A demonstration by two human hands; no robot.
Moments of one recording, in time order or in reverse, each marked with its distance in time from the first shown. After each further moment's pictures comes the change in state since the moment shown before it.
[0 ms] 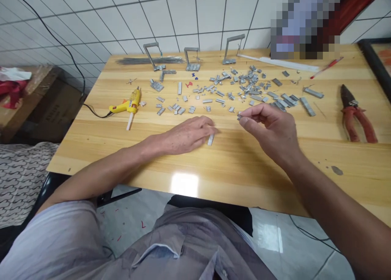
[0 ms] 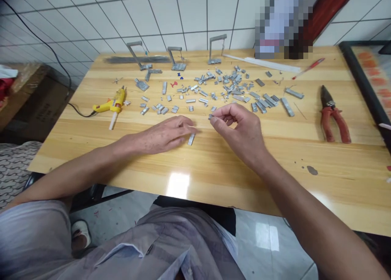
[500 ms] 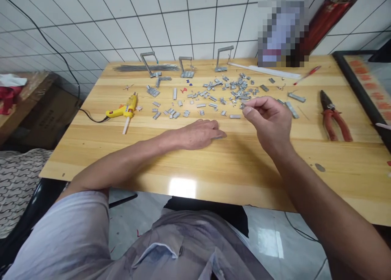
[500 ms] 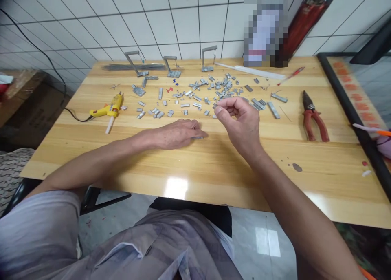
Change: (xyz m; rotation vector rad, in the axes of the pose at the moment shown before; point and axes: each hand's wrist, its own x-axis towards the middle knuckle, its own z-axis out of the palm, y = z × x) left_hand 0.052 0.008 0.007 0.061 -0.219 -0.003; right_hand 0.015 0.021 -0.007 0.145 0.211 -0.021
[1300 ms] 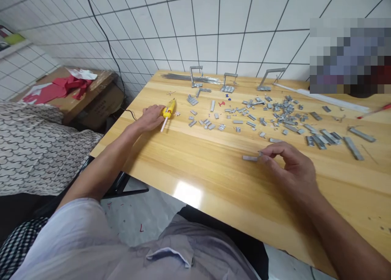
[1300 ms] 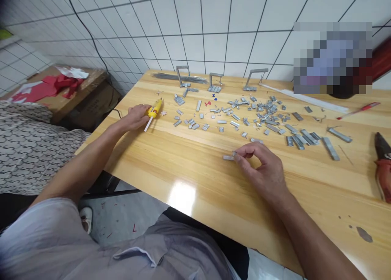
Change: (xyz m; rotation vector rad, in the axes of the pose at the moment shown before) left_hand -0.224 -0.166 -0.011 0.037 0.364 -1.011; right_hand -0.024 0.000 0.021 -0.158 -0.344 -0.184
